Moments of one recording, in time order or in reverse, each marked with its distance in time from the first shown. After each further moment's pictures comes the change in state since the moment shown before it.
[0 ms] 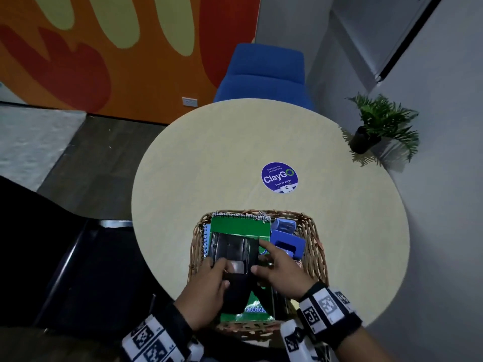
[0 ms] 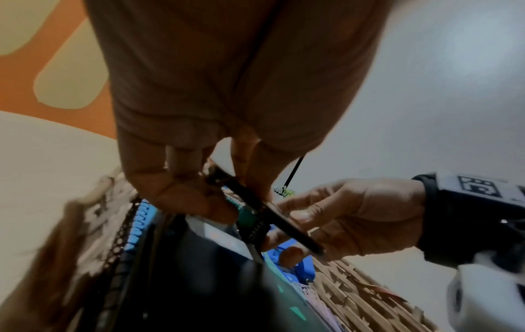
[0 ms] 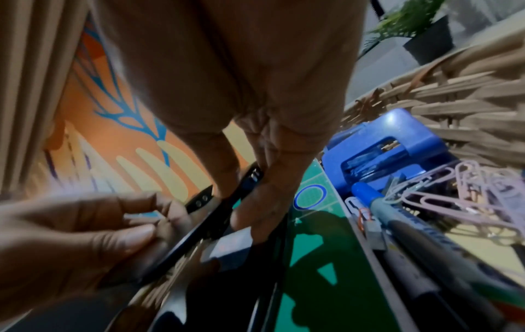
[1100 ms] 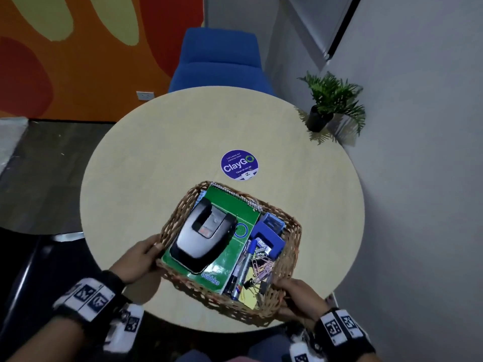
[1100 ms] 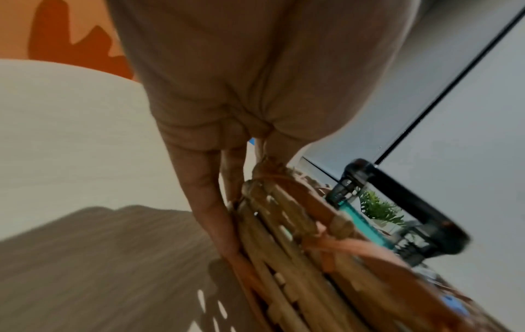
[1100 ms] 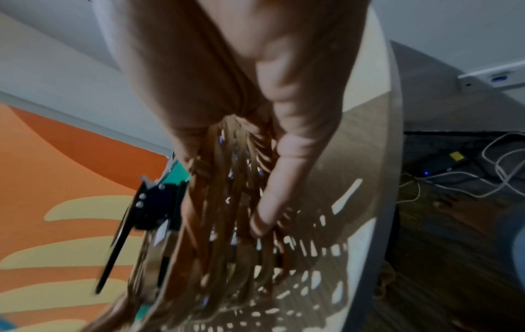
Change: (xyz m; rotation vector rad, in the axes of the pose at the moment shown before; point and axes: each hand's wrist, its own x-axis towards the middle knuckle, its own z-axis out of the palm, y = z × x) left_hand 0.068 -0.082 -0.028 -0.381 -0.090 -0.197; right_hand -0.041 0.136 -0.046 0.626 0.182 0.403
